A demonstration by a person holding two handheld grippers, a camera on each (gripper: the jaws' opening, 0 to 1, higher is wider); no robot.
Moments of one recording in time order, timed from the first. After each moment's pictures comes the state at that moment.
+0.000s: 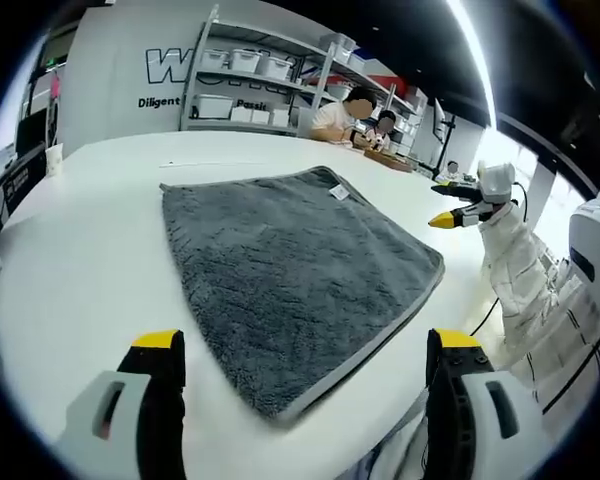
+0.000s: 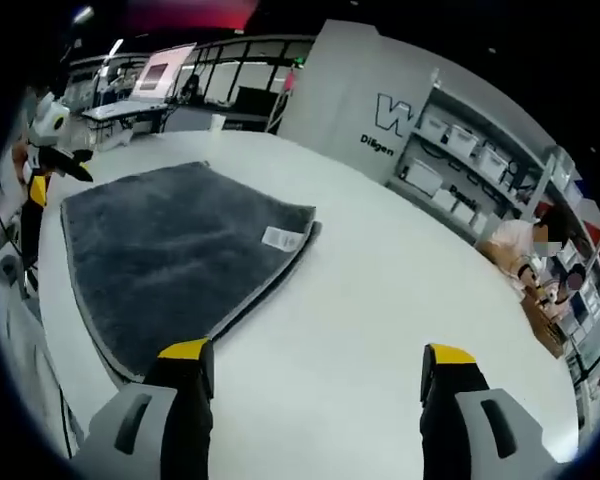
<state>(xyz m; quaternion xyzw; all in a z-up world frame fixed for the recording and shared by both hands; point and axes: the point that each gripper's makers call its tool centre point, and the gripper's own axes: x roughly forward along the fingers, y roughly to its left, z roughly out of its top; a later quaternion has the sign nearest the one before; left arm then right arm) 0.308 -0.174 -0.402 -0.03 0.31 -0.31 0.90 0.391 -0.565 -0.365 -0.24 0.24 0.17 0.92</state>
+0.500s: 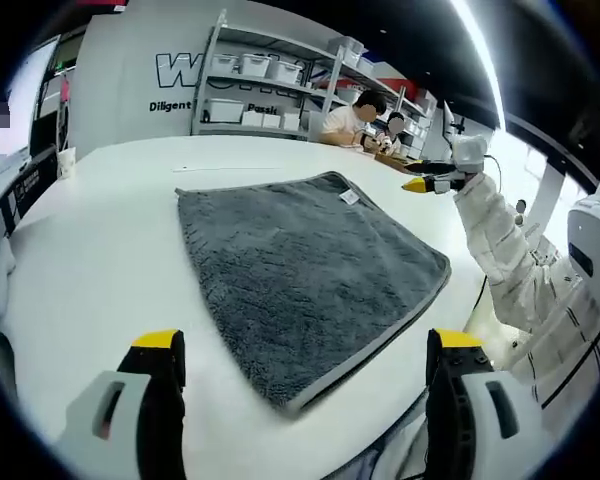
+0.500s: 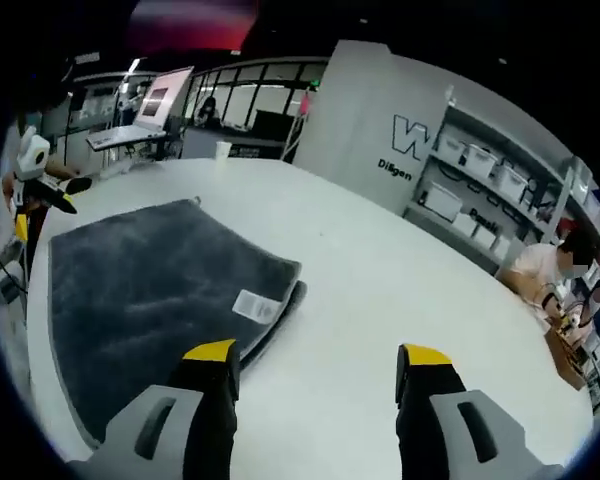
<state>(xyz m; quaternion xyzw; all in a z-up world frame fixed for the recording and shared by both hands) 0.304 -0.161 -0.393 -0.02 0.30 -0.29 0.91 0.486 -0.542 -0.343 -0.20 0.20 0.24 0.93</state>
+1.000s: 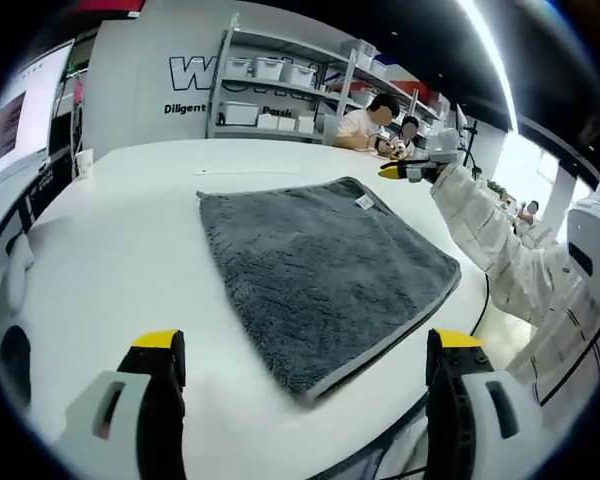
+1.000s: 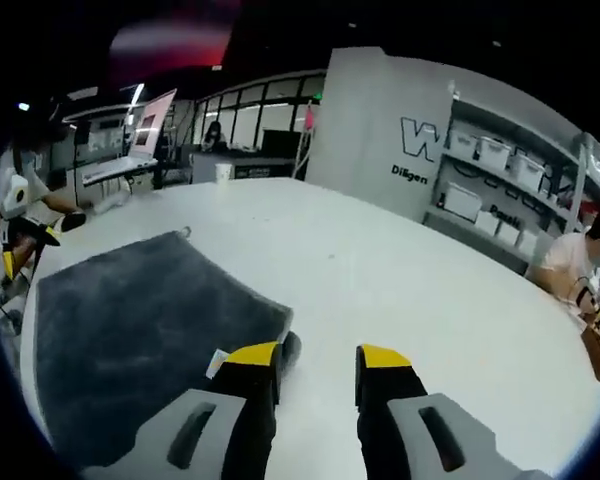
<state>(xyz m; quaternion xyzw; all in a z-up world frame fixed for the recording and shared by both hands) 0.302 -0.143 -0.386 -0.03 0.30 -0.26 0.92 0.559 -0.507 -0.358 -0.15 0.20 0.28 0.93</state>
